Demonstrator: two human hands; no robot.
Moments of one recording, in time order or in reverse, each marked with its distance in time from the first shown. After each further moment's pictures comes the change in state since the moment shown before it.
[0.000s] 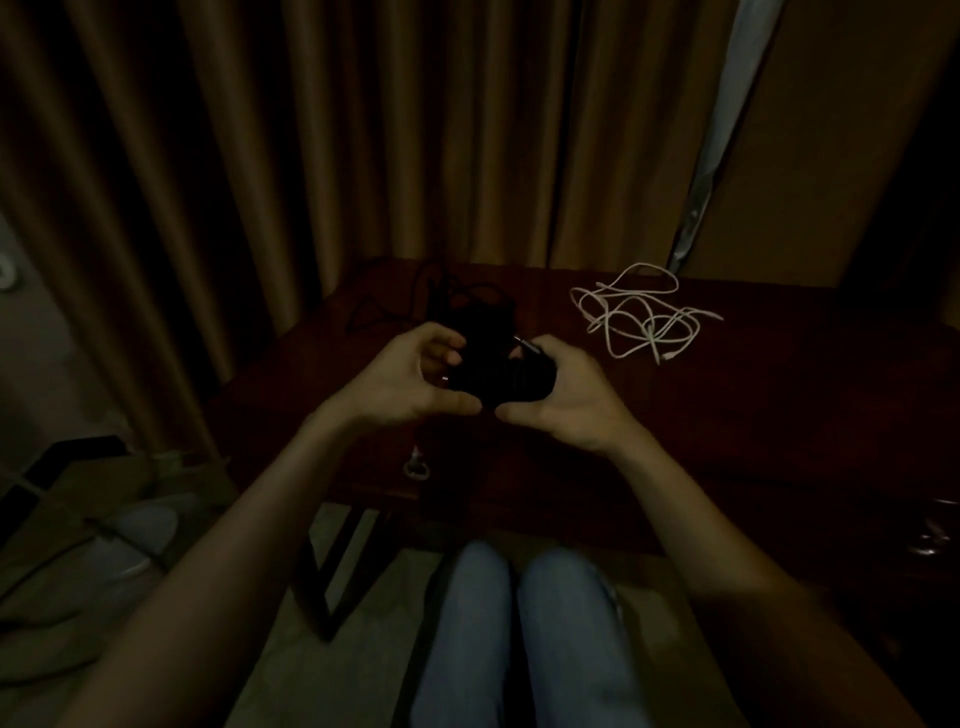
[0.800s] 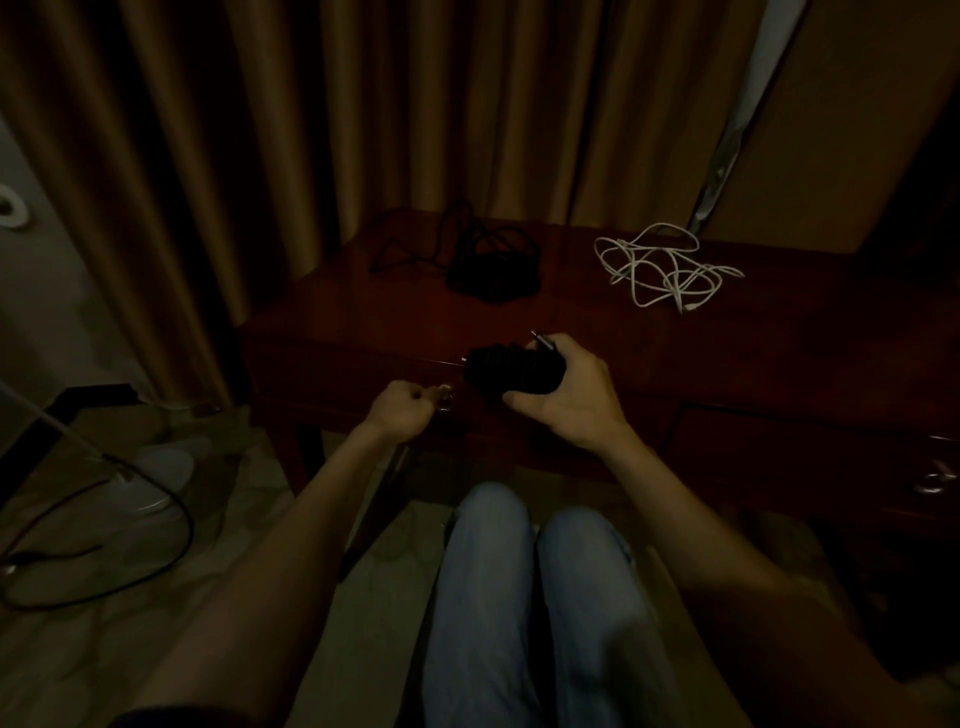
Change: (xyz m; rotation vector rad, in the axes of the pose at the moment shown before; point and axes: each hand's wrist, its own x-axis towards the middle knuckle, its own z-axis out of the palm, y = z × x) left_hand -0.053 -0.124 0.044 -0.010 0.148 -0.491; right_hand -0.050 0.033 0.066 -0.112 0.139 -0.017
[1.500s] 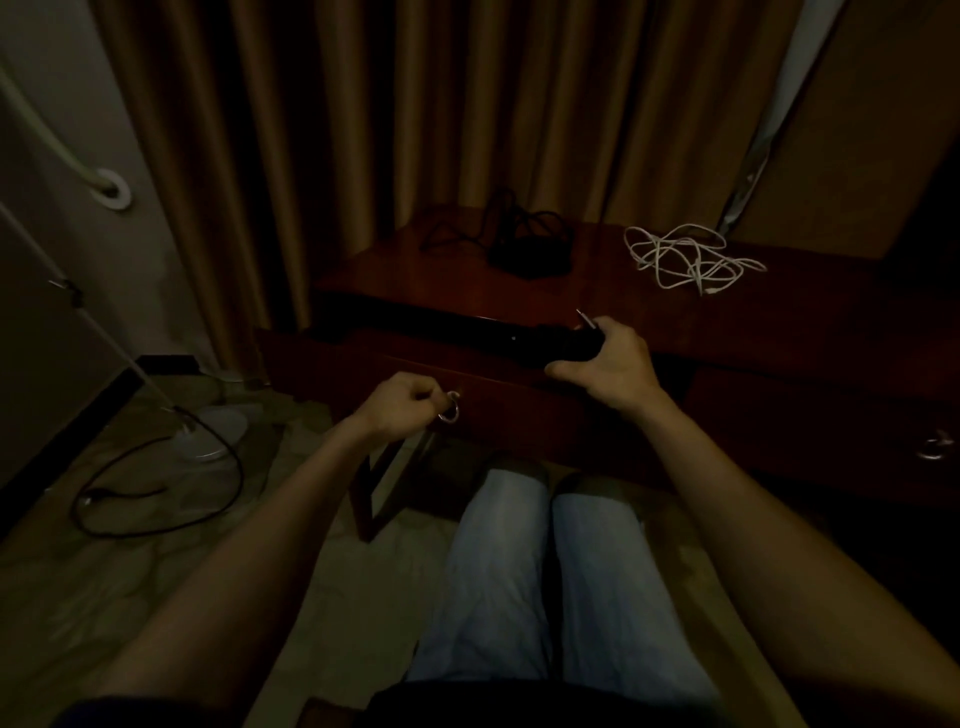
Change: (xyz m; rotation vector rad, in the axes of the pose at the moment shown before) left_hand -0.120 -0.038 -0.029 0.166 -0.054 0.250; right_hand -0.047 -0.018 -0.016 -0.096 -0.027 0.140
